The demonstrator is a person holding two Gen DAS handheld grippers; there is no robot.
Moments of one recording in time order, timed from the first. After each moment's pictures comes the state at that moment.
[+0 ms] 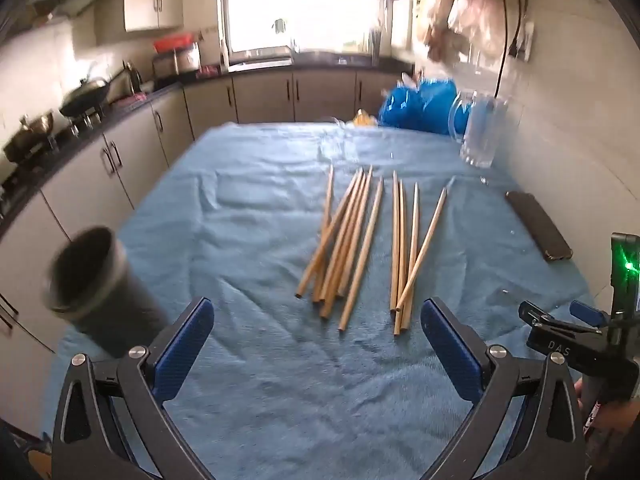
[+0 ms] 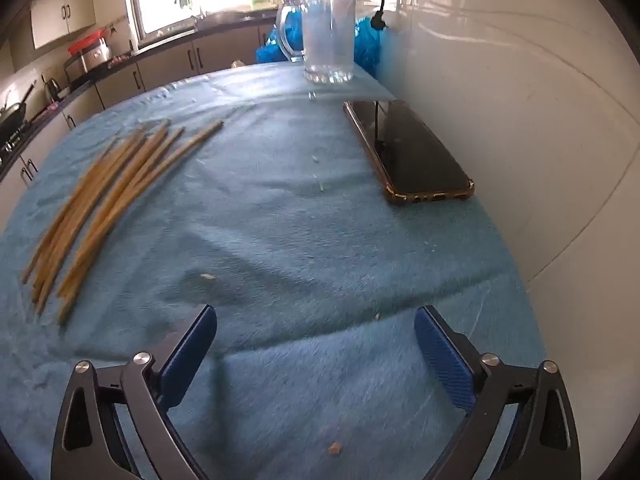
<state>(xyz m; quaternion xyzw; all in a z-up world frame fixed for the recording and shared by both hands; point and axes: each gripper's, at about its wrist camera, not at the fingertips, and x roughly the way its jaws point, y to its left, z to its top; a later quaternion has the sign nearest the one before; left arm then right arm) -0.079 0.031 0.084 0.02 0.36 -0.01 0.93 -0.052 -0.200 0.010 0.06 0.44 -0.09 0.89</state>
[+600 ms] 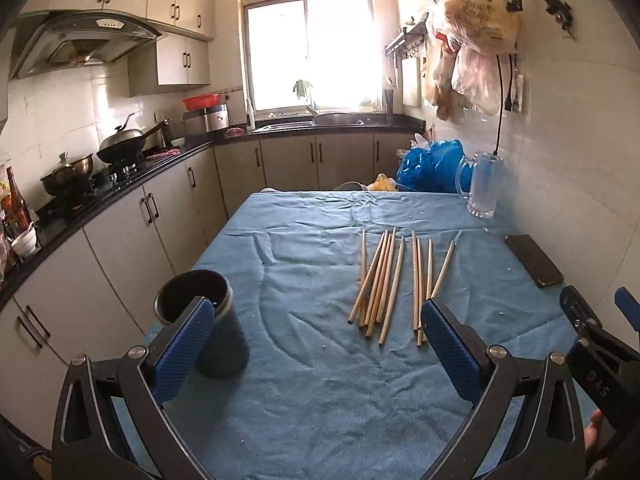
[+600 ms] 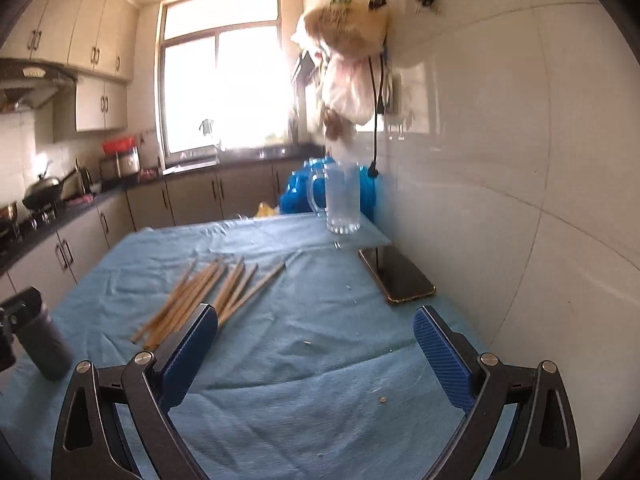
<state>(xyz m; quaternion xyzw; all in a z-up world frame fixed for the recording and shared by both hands) -0.153 0.069 0.146 0.03 0.26 0.03 0.97 -0.175 -0.135 0.109 0.05 0.19 -0.11 0.97</state>
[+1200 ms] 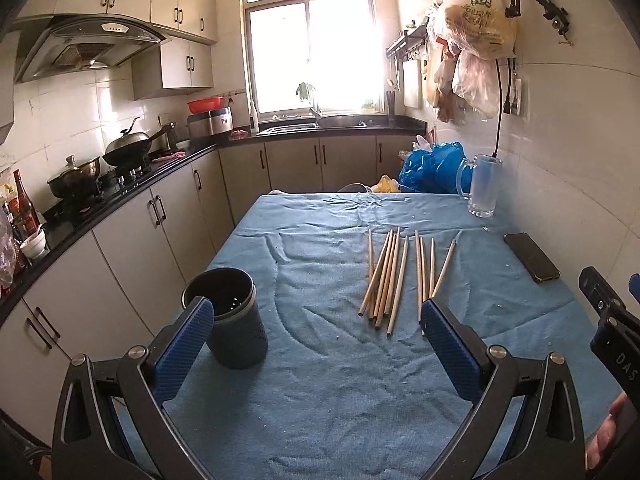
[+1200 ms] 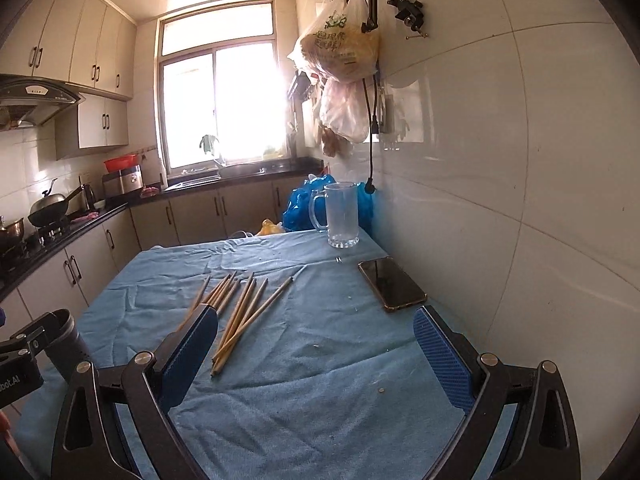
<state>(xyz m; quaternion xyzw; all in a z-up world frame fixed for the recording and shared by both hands) -0.176 0.077 0.160 0.03 0.26 0.03 0.97 -0.211 -0.121 0.136 0.06 0.18 -0.11 0.98</state>
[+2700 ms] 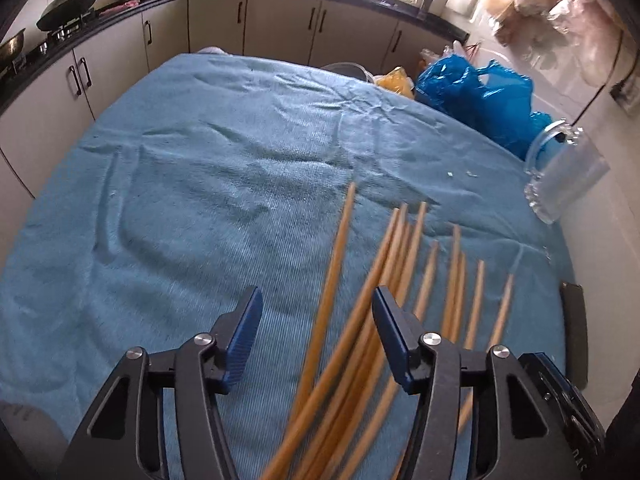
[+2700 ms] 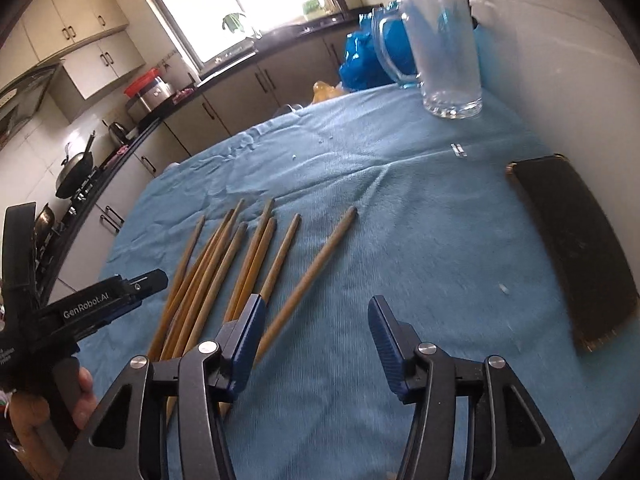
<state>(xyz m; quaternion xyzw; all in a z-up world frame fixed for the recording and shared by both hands) 0.150 0.045 0.029 -0.11 0.49 0.00 0.86 0.074 -0.161 0.024 0.17 0.42 0.06 0.89</state>
